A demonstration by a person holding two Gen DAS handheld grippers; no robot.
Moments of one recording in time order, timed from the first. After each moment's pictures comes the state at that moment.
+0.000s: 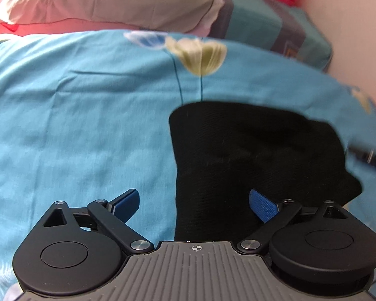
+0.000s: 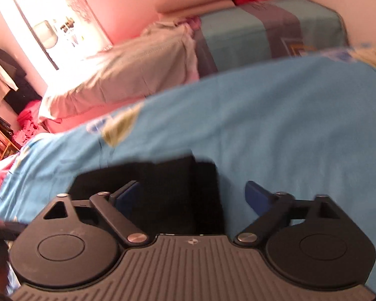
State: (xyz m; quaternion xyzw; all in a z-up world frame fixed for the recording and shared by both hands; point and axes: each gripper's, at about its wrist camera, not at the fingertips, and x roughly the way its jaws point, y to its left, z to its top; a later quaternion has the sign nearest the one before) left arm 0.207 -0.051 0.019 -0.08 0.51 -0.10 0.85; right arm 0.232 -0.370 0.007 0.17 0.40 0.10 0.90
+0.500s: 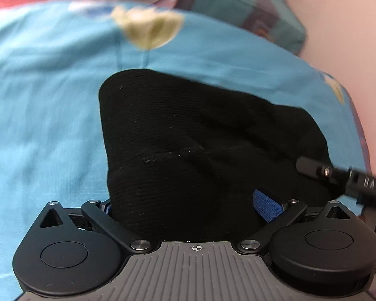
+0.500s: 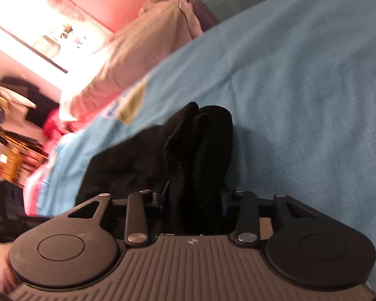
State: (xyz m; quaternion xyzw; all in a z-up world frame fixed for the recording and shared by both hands) left arm 0.228 -0.103 0.006 -0.10 0.55 -0.18 0.81; right arm 0.222 -0.376 -0.012 0.30 0.44 0.16 0.83
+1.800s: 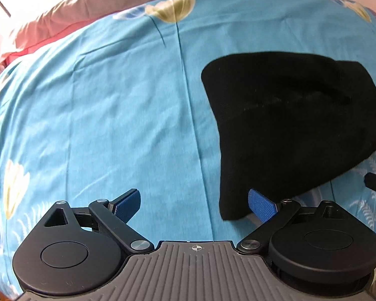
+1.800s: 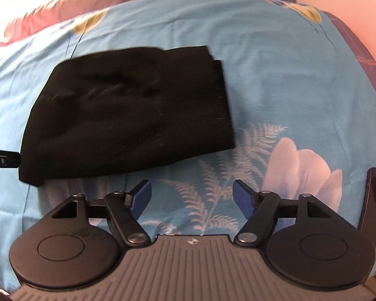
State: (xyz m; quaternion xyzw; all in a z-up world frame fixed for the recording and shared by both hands) left arm 0.096 -0.126 0.049 0.11 0.58 -0.05 0.80; right arm 0.059 -0.317 0.028 0.03 0.53 -0.03 0.85
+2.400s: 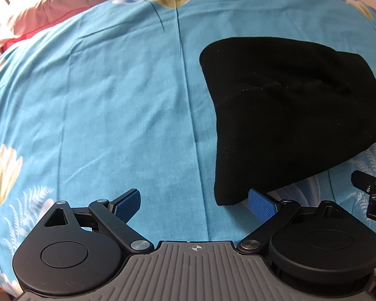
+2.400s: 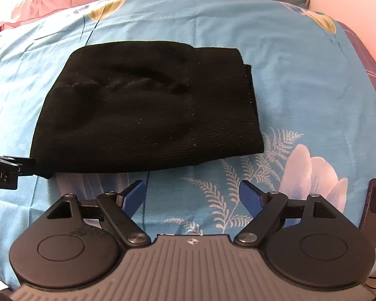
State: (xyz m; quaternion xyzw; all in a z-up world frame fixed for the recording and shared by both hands) left arm 0.093 -0.123 0.040 0.09 0.60 -0.05 0.79; right arm 0.067 -0.290 0.032 0.00 0.54 -0.02 0.84
